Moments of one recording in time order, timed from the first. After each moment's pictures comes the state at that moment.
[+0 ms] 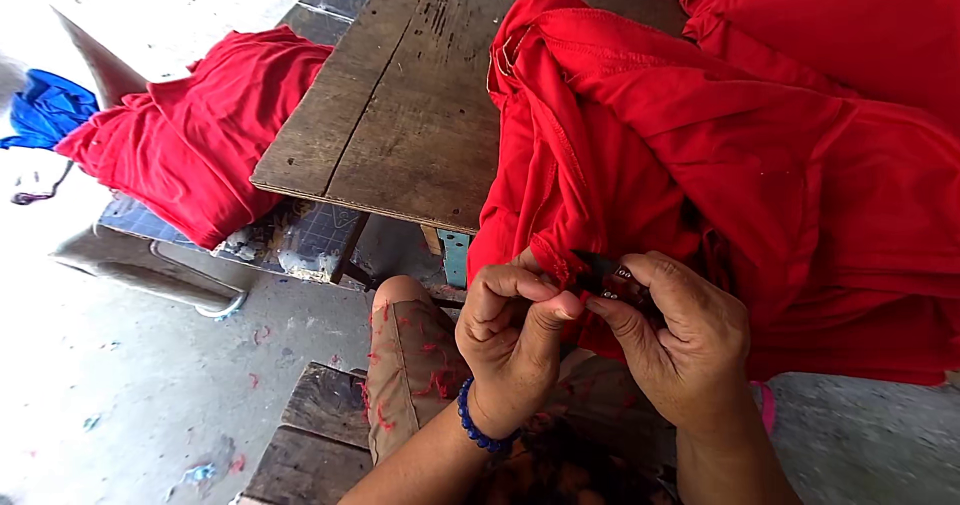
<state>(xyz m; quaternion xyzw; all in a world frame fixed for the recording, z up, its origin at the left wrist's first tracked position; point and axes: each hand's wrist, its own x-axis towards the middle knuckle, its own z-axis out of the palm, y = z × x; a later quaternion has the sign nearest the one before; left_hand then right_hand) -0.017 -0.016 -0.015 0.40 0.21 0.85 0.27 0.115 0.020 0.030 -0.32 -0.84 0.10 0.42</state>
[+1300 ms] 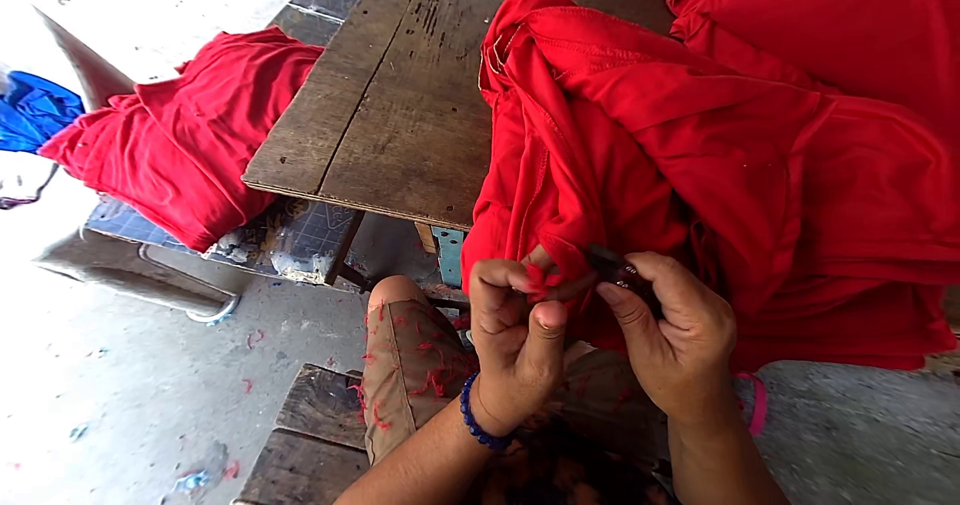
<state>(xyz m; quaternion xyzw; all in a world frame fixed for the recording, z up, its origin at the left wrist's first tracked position) -0.010 -0.019 -0.022 0.42 0.18 0.83 0.32 0.121 0.017 0.018 -0.33 -0.81 0.14 0.47</state>
